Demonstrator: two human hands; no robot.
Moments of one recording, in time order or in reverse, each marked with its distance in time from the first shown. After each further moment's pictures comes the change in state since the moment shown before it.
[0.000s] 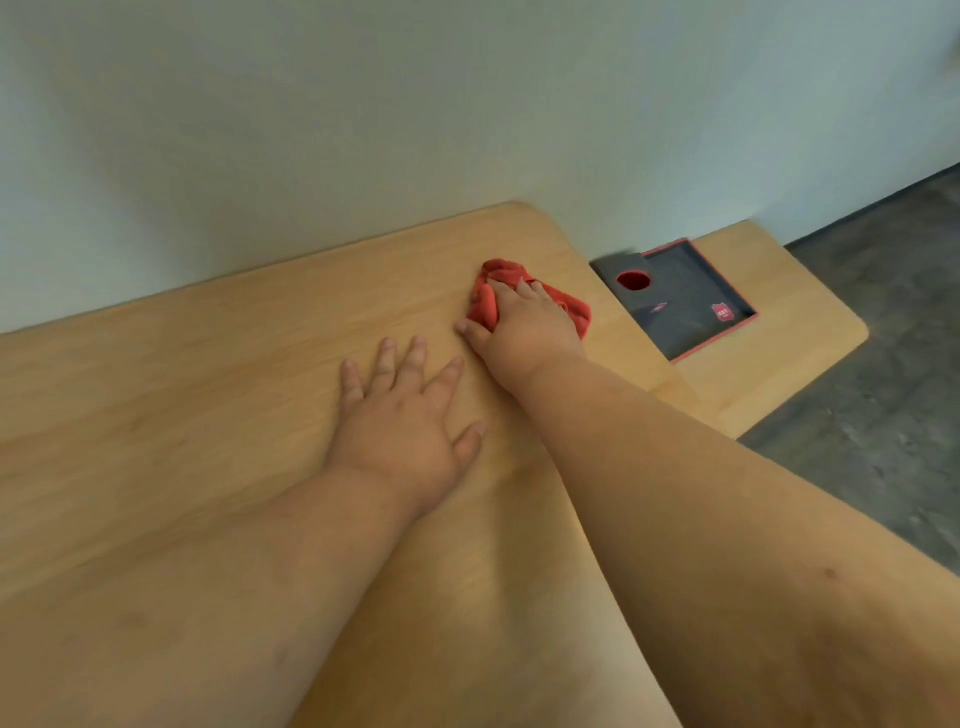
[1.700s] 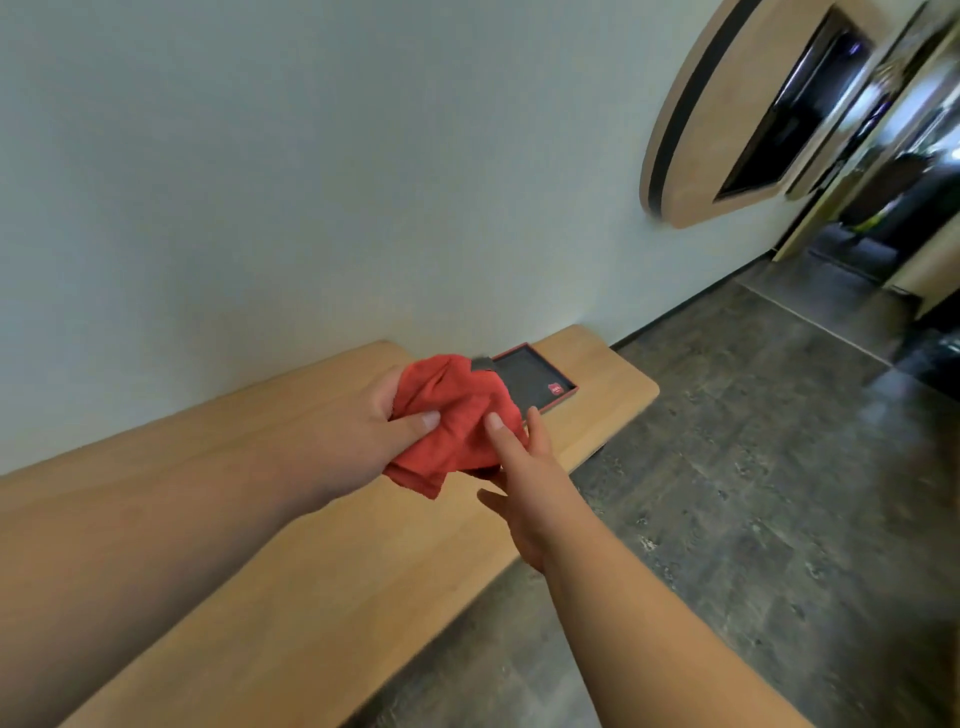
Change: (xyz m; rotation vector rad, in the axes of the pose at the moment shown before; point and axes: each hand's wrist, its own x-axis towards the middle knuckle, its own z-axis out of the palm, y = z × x) left_hand -0.189 0.133 -0.293 -1.284 -0.236 0.340; right_hand -0.377 0.039 -0.238 1.523 0.062 0.292
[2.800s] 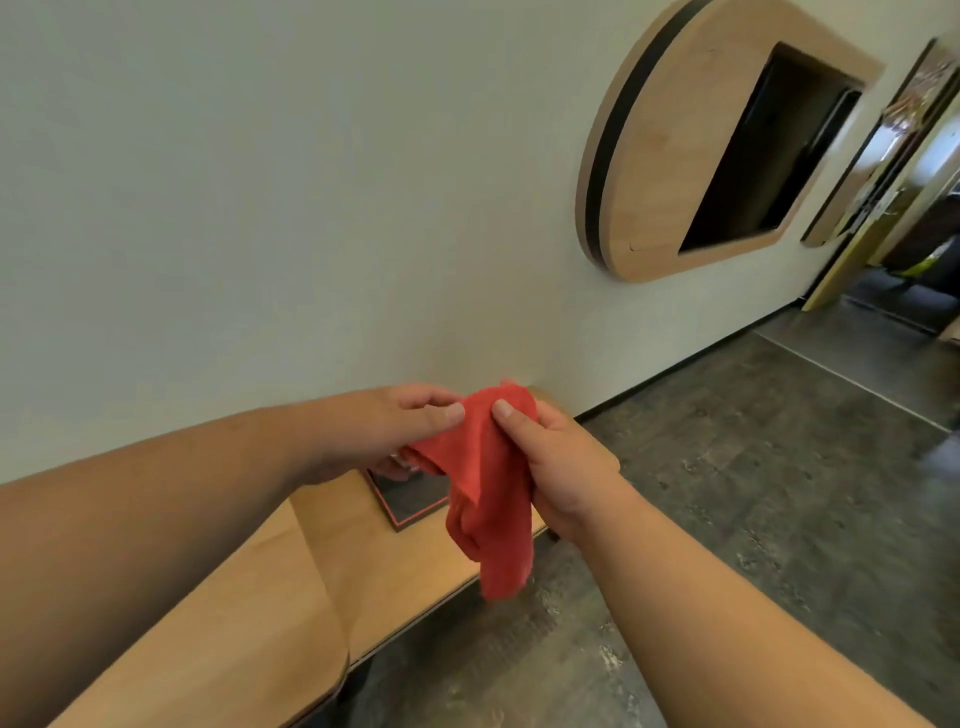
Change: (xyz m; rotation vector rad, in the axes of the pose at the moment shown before) left_hand 0.266 0.113 0.252 0.243 -0.147 -0.239; right_hand 0.145 -0.161 -0.342 0.072 -0.311 -0.194
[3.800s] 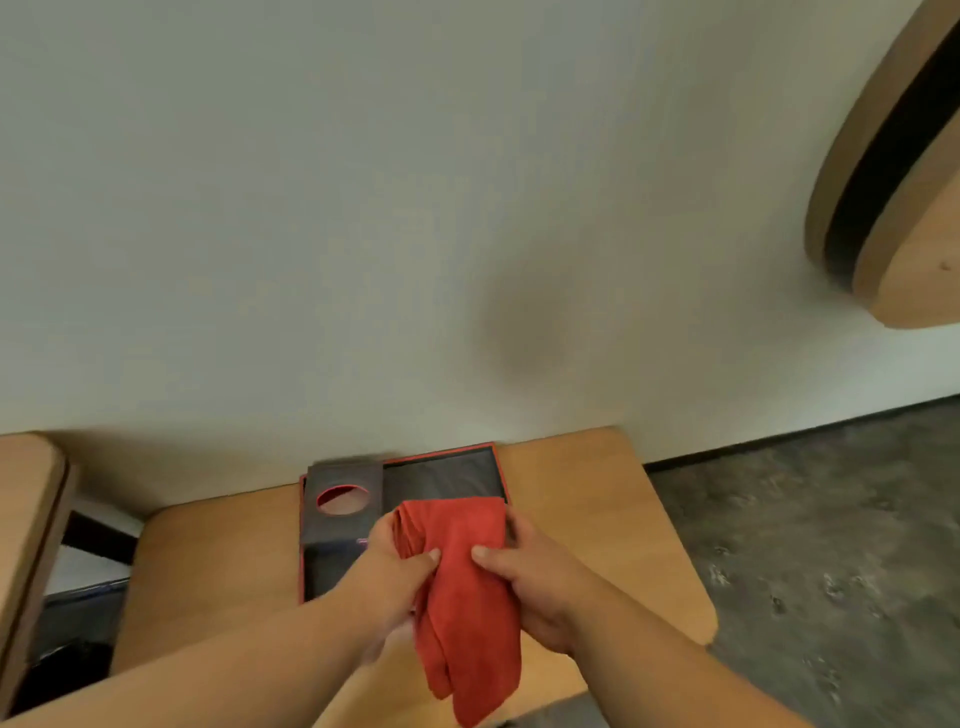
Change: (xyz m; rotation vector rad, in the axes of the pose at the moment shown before) left_hand 0.495 -0.220 0.014 -0.820 0.735 -0.506; right_hand 0.463 0.188 -0.265 -0.085 -0.167 0.752
